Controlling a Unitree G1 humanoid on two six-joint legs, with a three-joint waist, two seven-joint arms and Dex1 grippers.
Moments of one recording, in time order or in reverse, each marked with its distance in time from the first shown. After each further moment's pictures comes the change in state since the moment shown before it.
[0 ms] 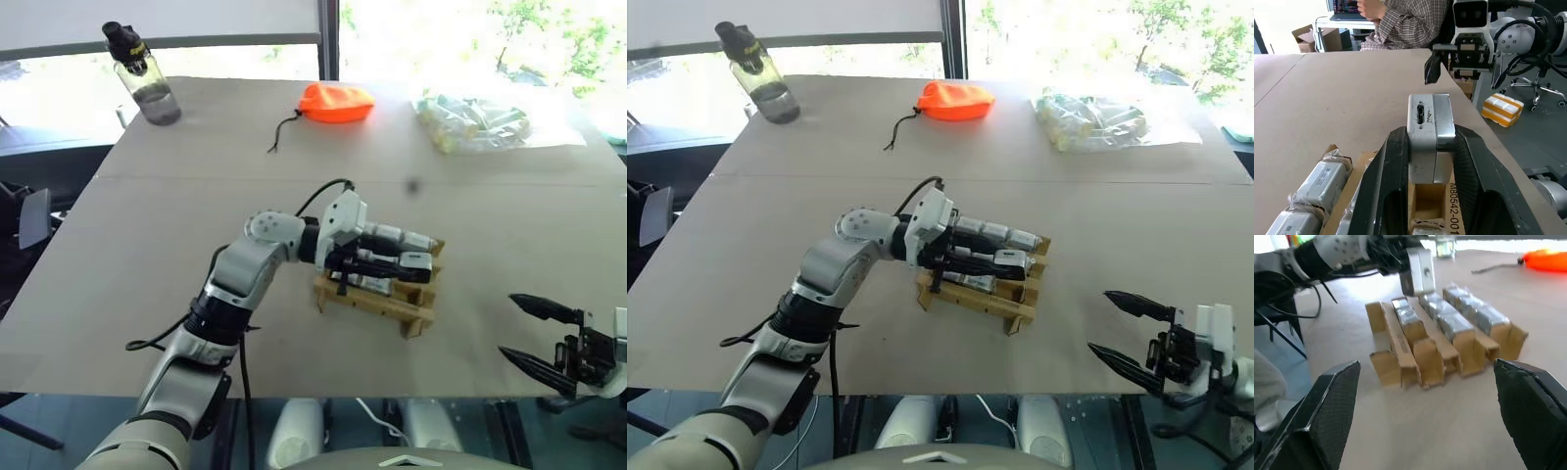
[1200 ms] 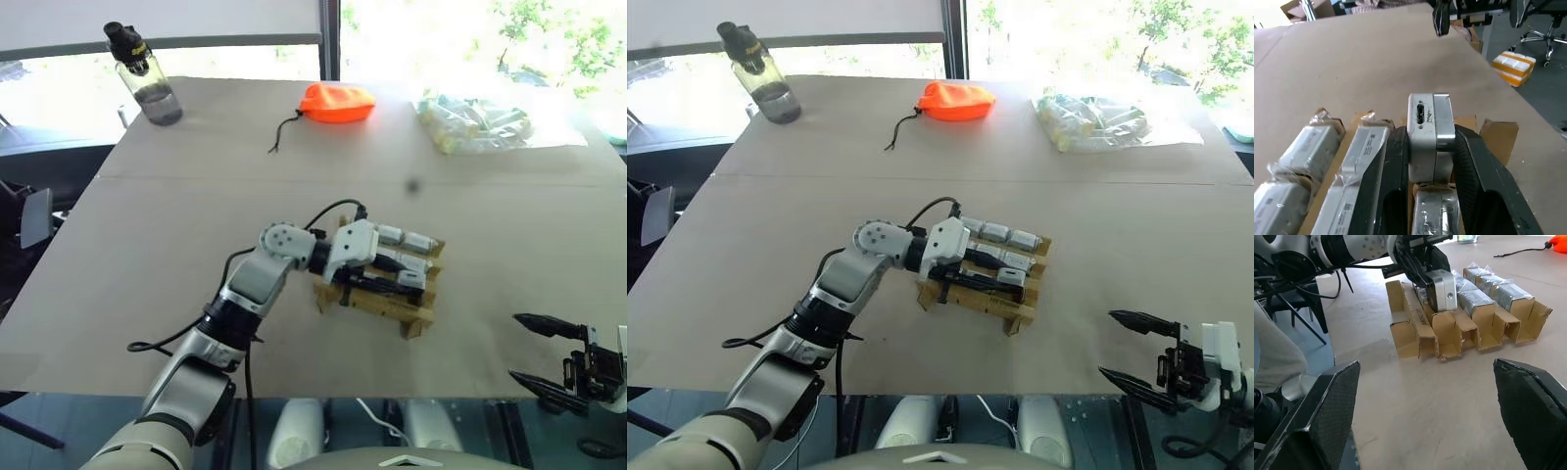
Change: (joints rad) left arm 0.014 -0.027 -0.089 0.141 0.172 -0.206 -0.006; right arm 0.010 -0.046 0.030 0.129 -0.010 -0.091 0.106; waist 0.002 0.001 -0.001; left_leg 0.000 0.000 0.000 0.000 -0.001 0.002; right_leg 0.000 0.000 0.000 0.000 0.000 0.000
